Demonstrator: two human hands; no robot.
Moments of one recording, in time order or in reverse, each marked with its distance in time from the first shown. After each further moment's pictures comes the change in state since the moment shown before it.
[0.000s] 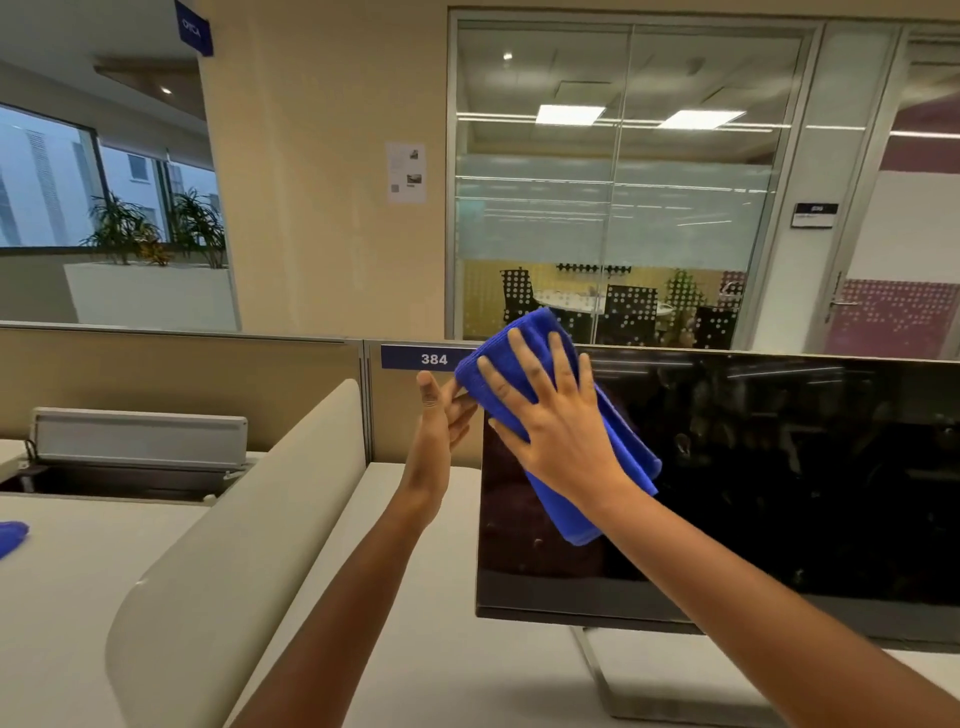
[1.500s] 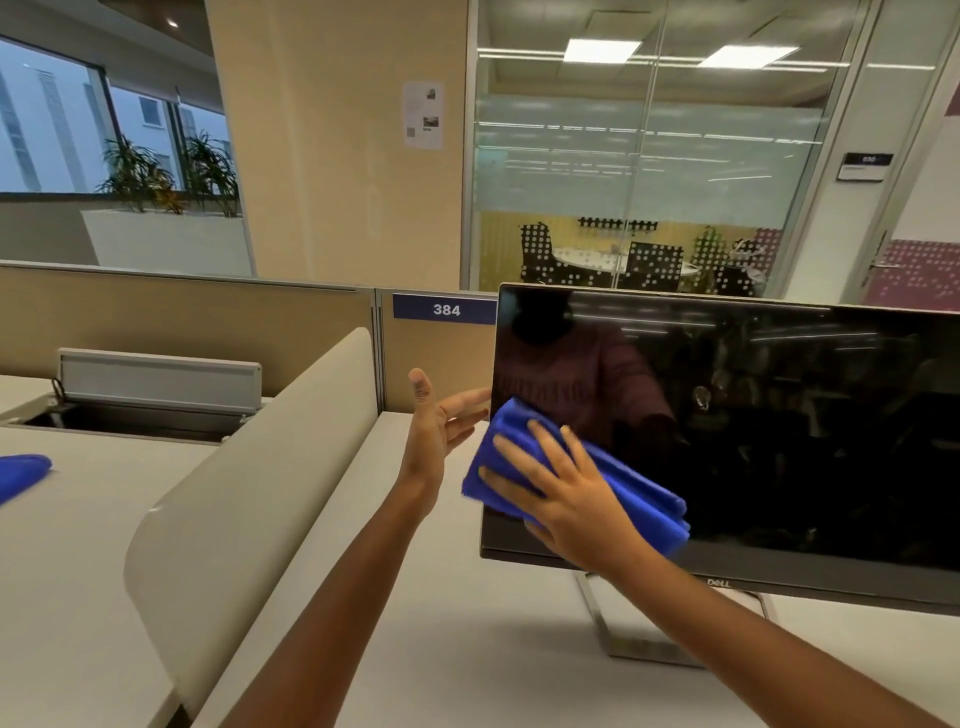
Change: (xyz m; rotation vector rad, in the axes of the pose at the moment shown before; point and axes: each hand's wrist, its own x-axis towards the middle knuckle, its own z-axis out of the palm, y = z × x) left_hand -0.022 -0.042 -0.014 0.028 0.034 -0.183; right_hand -0.112 -0.019 0.027 0.032 -0.105 -0.369
